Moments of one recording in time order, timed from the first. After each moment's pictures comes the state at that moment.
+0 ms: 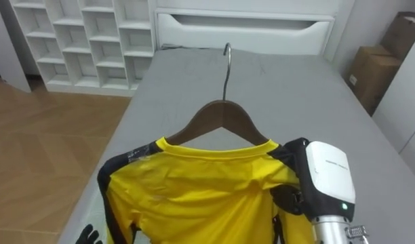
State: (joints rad) left arm 0.28 0.18 -0.01 0.34 -0.38 -0.07 -0.09; right arm 0.08 -0.30 0.04 0.06 -0.76 -0.12 -0.38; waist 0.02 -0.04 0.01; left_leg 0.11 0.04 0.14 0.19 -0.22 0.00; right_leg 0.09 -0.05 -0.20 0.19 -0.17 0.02
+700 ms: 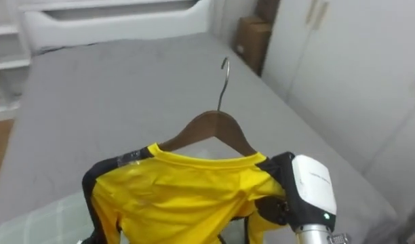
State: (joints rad) left arm 0.17 0.17 -0.07 0.35 -0.36 -0.07 -0.10; right arm 0.09 -0.22 0.07 0.10 -0.74 -0.11 -0.33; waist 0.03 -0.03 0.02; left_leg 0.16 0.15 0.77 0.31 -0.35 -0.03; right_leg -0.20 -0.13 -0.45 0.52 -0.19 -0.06
